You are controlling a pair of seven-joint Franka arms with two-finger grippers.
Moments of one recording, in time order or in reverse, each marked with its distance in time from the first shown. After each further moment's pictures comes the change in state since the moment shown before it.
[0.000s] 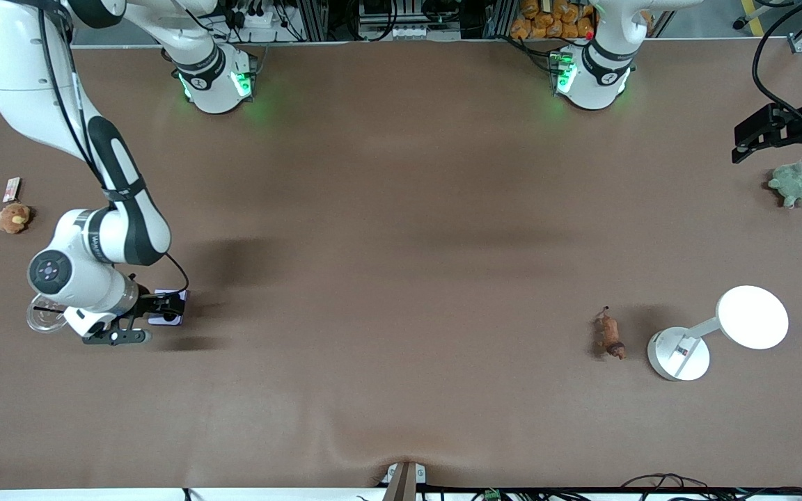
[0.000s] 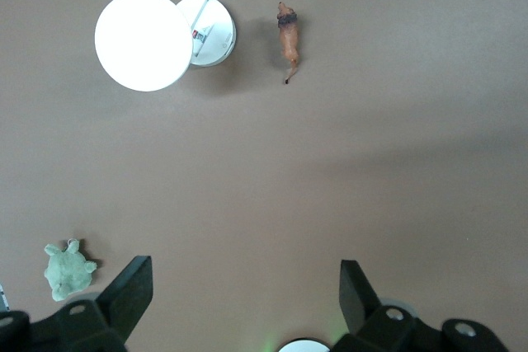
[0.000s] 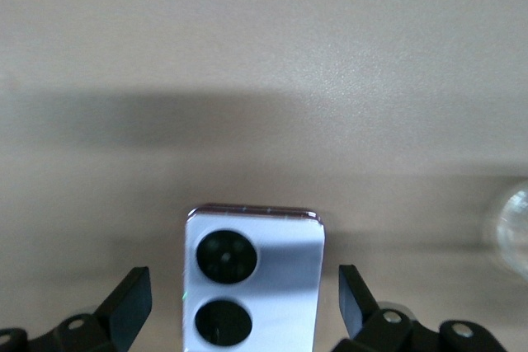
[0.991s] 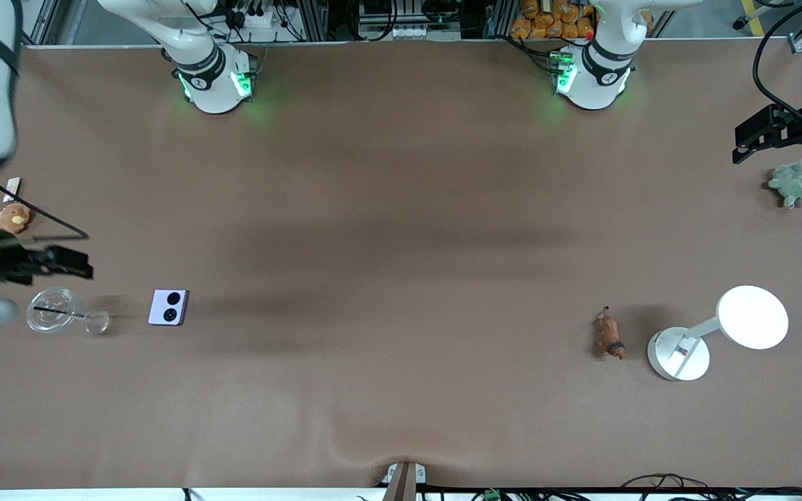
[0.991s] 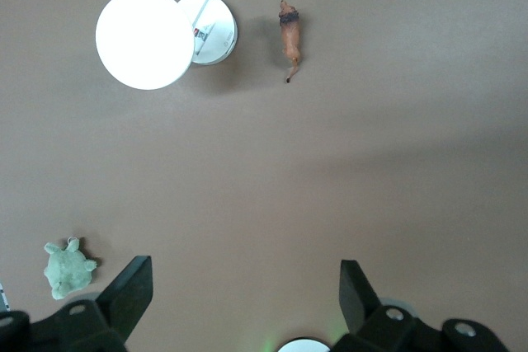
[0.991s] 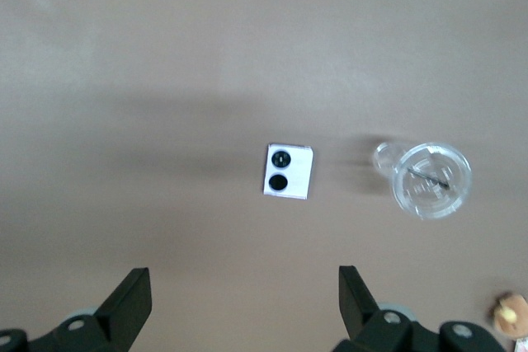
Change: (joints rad) left arm 0.008 0.001 0.001 -0.003 0.000 0.000 0.000; right arm 0.009 -0.182 0.054 0.676 0.016 -0.874 -0.002
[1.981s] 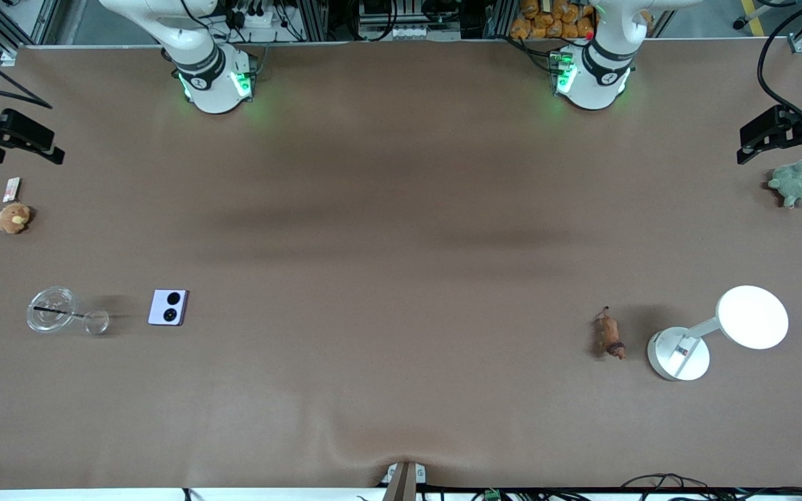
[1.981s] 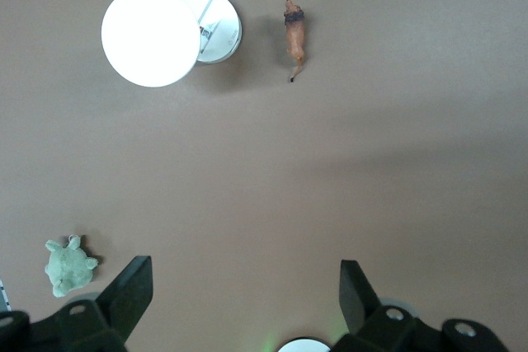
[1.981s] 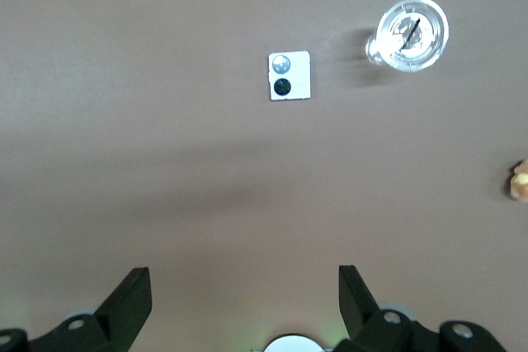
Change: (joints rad) left arm 0.008 0.000 0.000 -0.001 0.000 0.000 0.001; right arm -0.049 -0.495 -0.004 -0.501 0.069 0.015 0.137
